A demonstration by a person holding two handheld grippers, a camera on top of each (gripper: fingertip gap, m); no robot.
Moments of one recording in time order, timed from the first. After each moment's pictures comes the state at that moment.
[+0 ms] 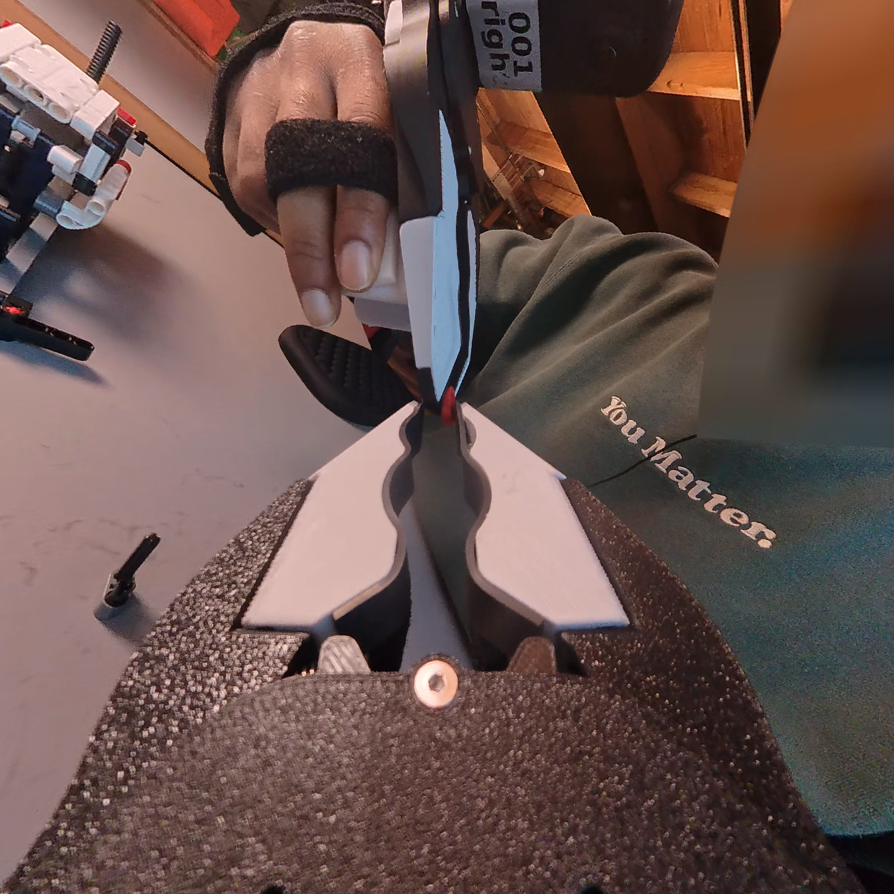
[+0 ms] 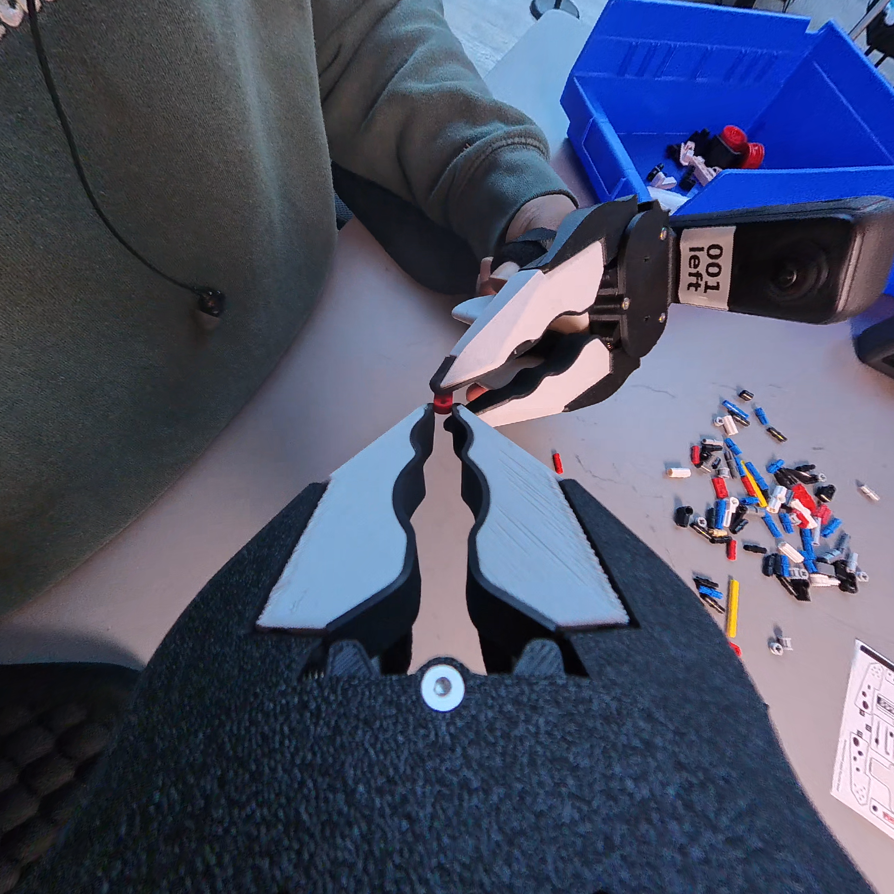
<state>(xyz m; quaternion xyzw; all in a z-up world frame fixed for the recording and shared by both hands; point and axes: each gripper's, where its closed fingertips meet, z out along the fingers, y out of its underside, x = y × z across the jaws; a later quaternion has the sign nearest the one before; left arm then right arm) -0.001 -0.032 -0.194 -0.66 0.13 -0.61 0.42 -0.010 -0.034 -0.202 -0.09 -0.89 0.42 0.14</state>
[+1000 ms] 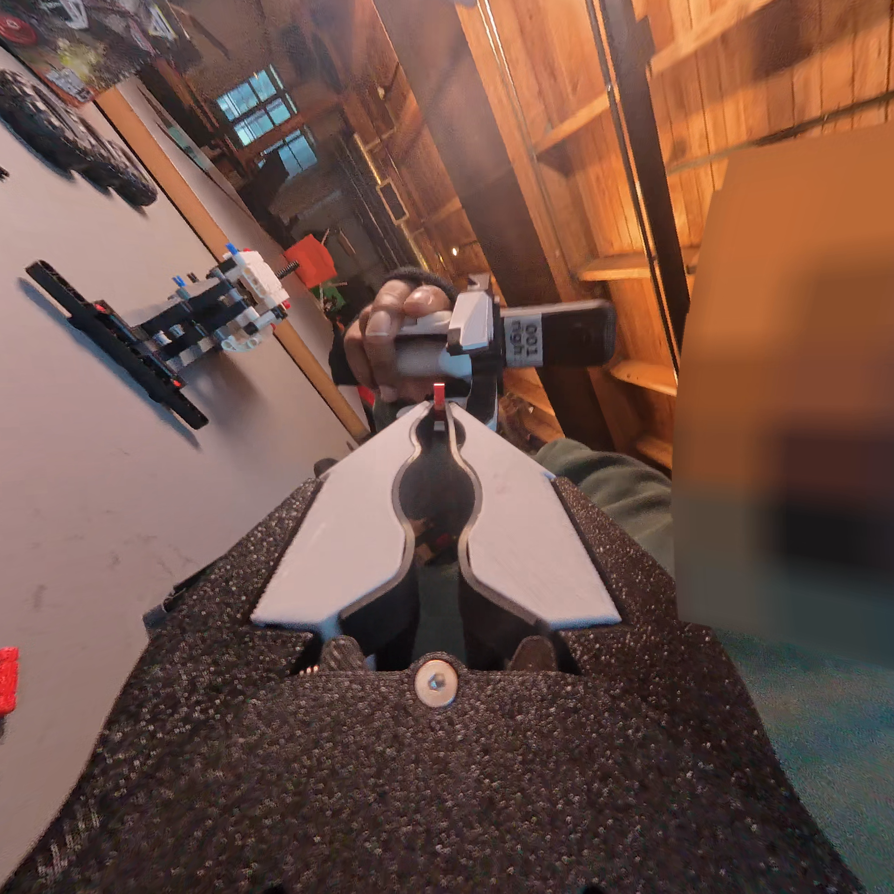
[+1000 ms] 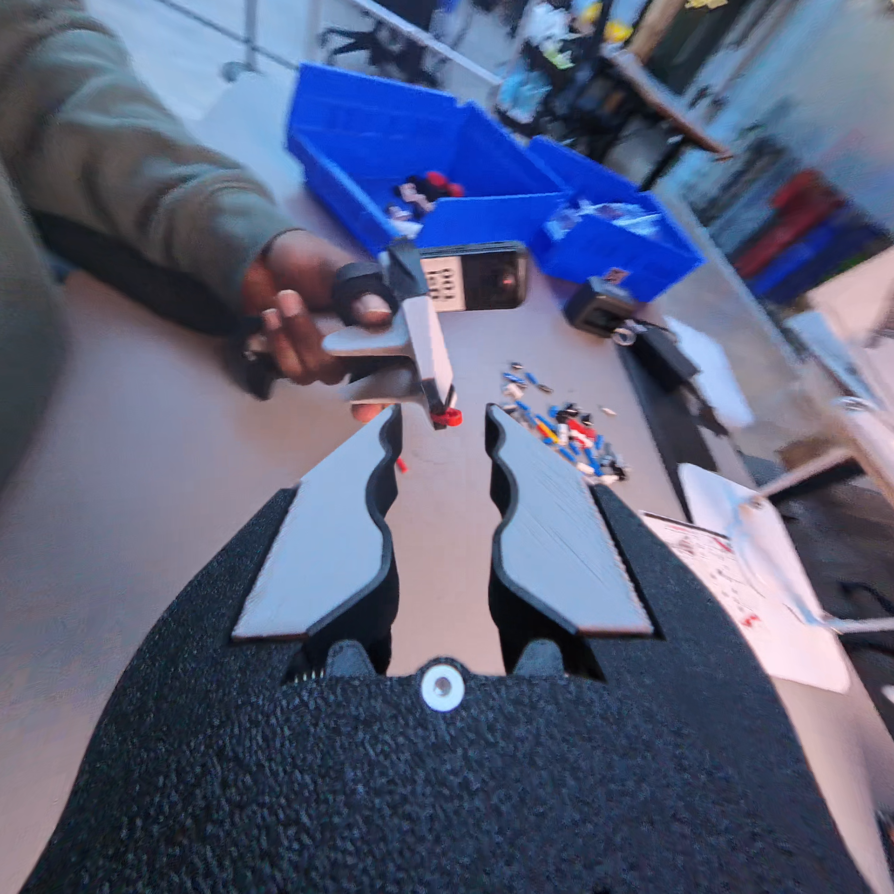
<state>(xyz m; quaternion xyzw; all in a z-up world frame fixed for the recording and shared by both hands) -0.056 0.007 -0.181 -0.57 -0.09 -0.64 0.50 -0.062 0.004 -0.176 -0.22 -0.79 0.43 0.38</state>
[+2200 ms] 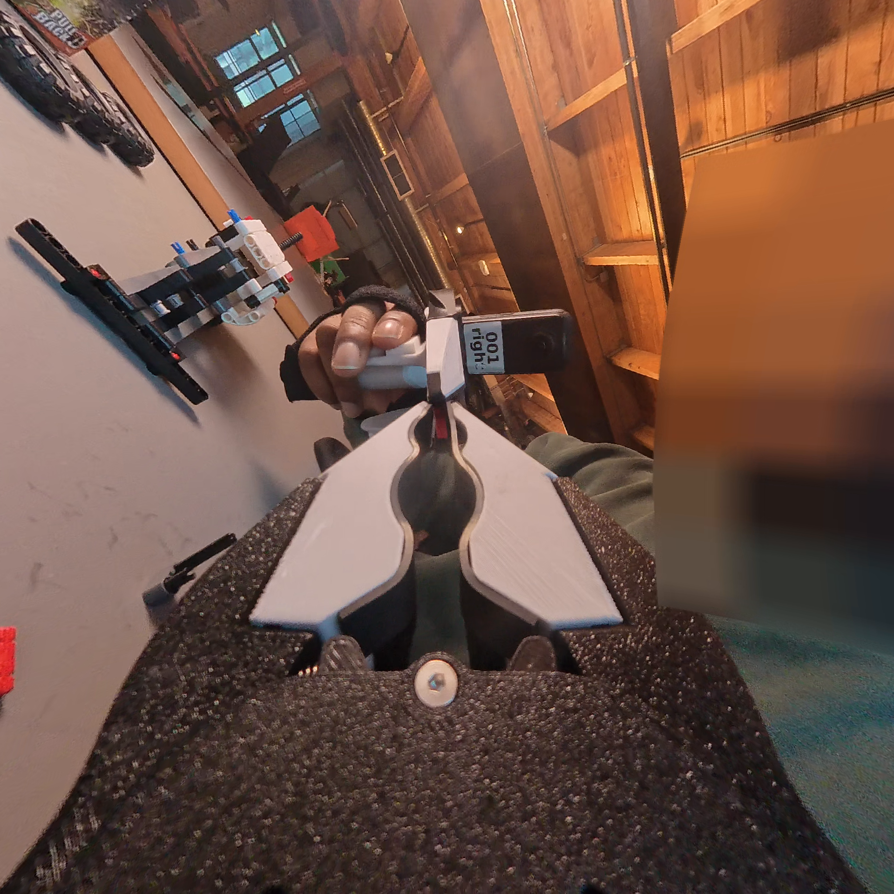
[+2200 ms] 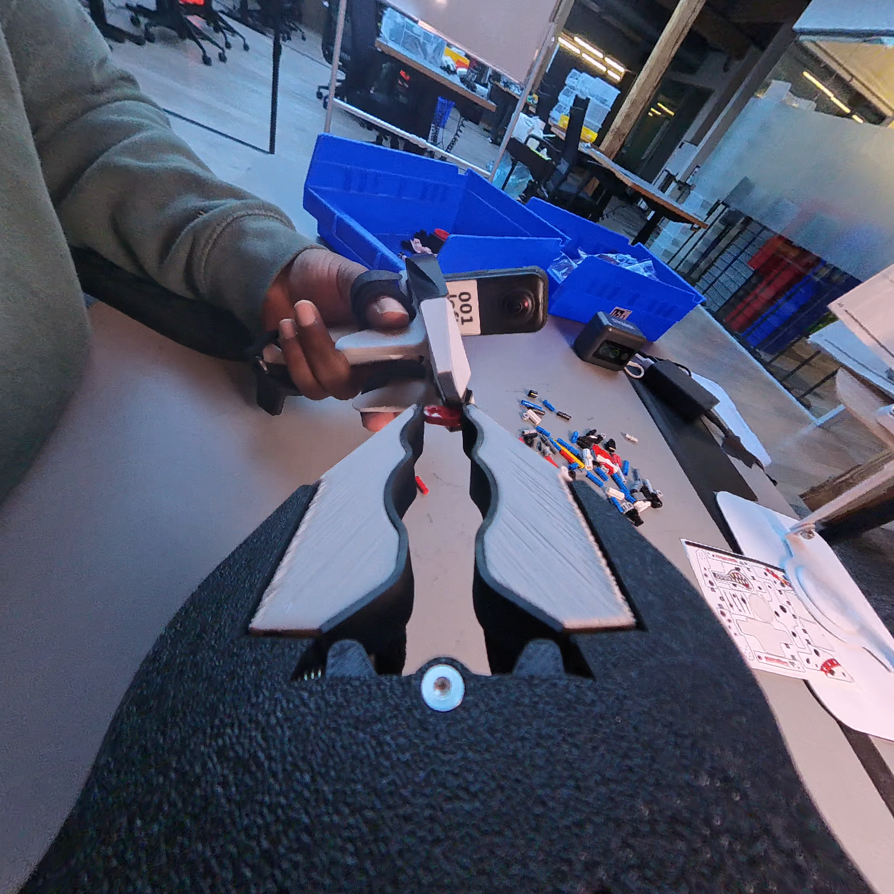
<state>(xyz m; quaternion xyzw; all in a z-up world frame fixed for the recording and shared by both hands) -0.050 0.006 -0.187 -0.58 -0.10 -0.65 0.48 -0.060 -0.004 -0.195 -0.21 -0.75 0.49 0.38</state>
